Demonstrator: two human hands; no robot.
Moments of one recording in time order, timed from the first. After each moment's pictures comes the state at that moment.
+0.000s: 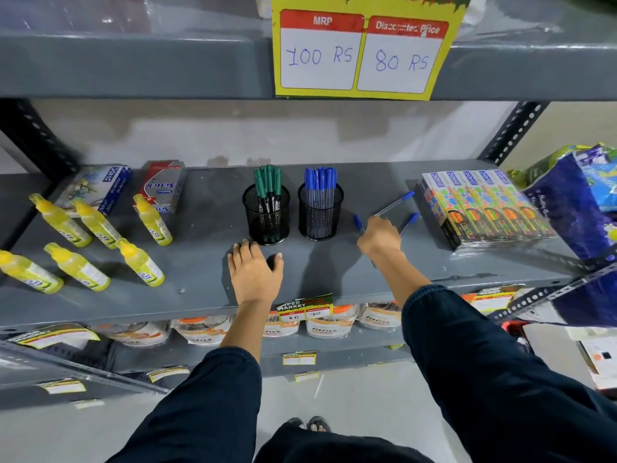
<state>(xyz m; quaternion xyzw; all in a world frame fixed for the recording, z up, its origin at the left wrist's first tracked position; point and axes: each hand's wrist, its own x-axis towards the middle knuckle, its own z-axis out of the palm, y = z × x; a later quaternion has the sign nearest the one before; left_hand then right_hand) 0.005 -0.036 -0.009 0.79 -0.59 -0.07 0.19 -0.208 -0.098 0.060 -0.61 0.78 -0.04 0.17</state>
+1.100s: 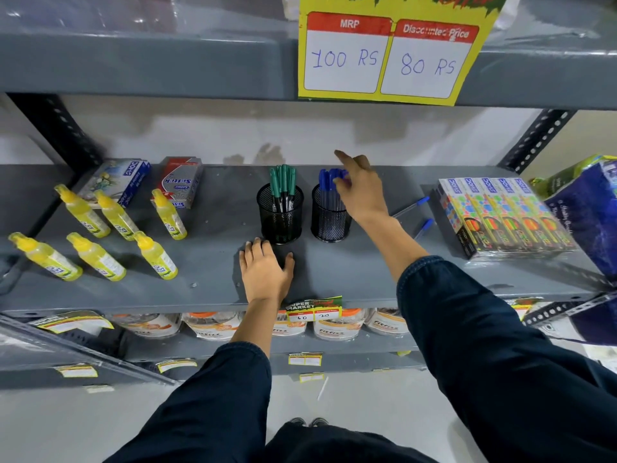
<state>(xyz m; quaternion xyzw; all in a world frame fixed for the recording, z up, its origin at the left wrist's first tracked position) 0.006 -0.037 -0.008 0.78 -0.58 -0.09 0.20 -0.156 -0.140 0.109 -0.74 0.57 -0.33 0.12</state>
